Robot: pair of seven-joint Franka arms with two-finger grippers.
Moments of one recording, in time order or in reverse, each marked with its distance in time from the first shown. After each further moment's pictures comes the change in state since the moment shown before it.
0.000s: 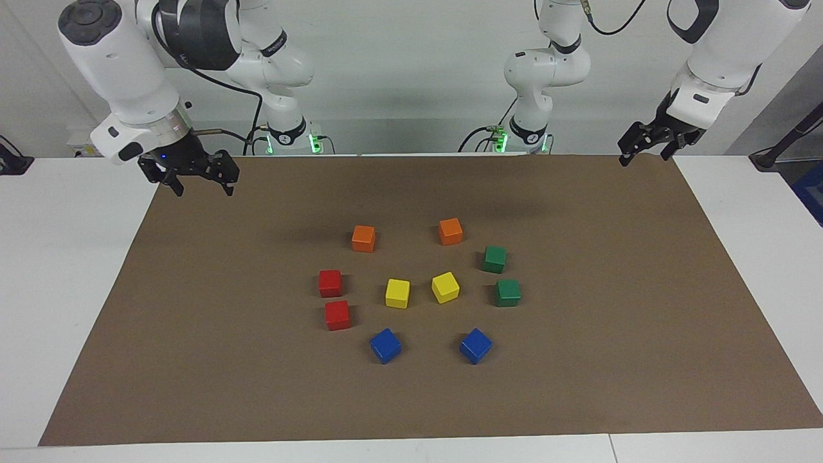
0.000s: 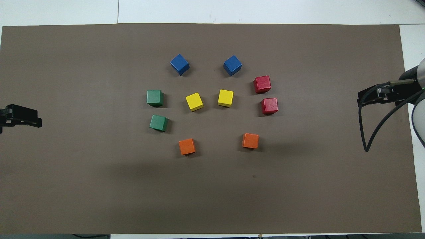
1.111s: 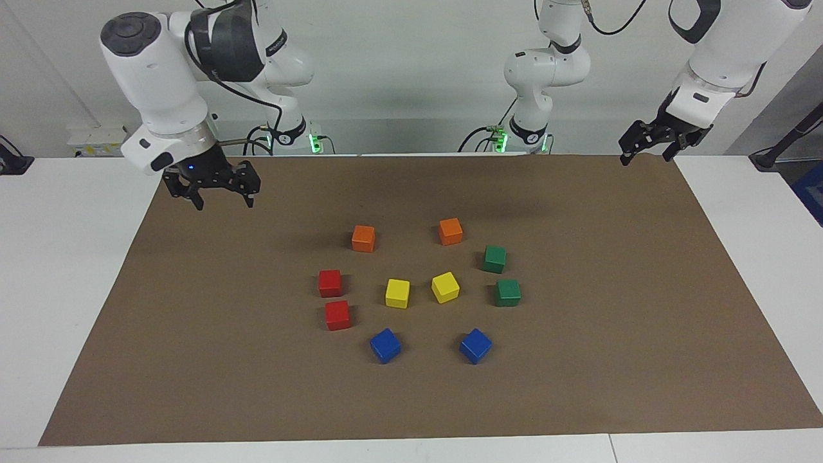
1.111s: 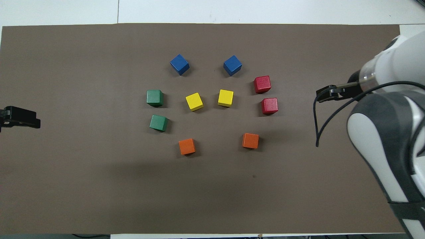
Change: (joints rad) left arm 0.002 0.000 0.005 0.000 0.000 0.001 0.054; right arm 0.121 0.031 0.017 -0.136 0.001 0.252 0.083
